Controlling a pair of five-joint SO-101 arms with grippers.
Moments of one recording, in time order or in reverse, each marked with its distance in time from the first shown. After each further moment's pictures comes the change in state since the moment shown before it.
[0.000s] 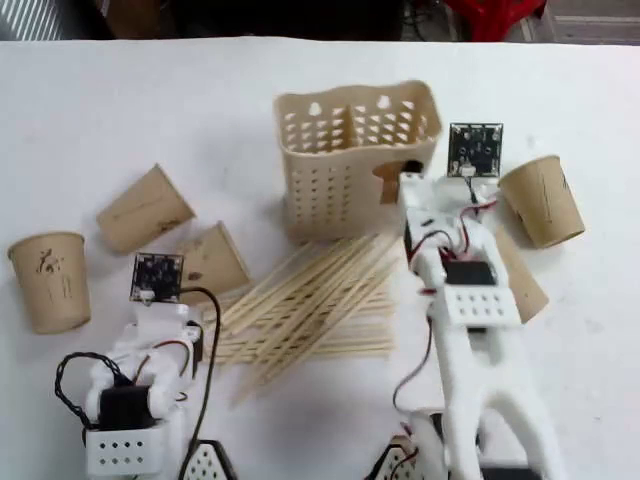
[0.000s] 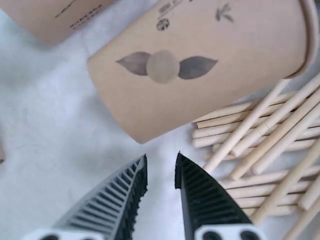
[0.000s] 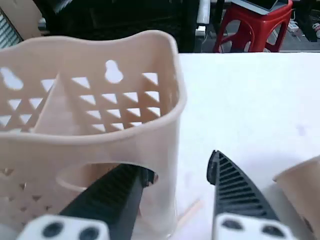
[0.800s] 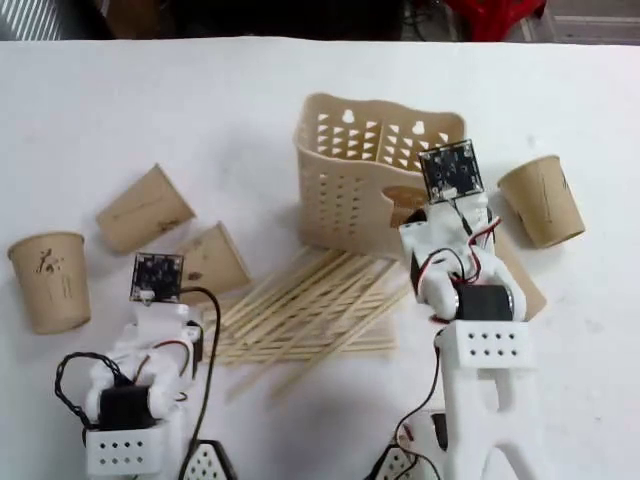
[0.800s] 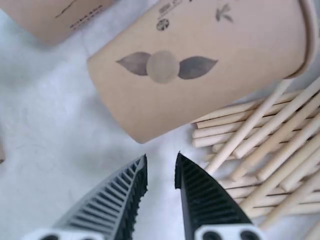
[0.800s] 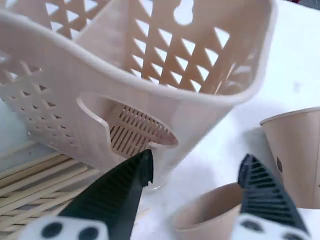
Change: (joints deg) left arm 0.0 0.0 0.0 0.0 0.0; right arm 0.4 -14.6 0.4 29.9 14.9
